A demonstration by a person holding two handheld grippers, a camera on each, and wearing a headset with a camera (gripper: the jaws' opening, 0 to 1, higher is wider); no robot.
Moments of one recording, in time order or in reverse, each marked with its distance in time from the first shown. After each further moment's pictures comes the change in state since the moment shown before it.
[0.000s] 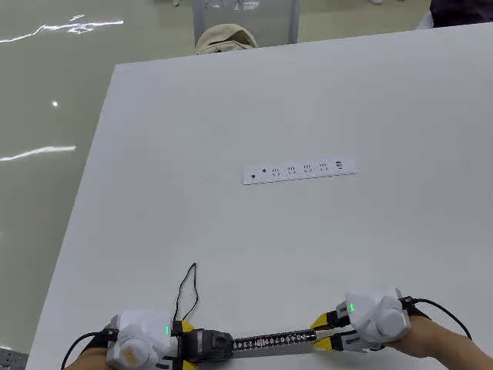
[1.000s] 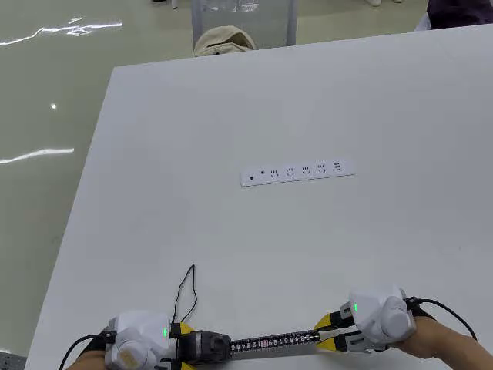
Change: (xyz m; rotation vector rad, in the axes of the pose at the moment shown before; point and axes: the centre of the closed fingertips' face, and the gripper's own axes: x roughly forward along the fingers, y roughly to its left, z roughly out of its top) left arm 0.000 0.000 -0.001 -0.003 -0.001 0.004; right arm -0.007 0.000 -0.006 0.001 0.004 -0.006
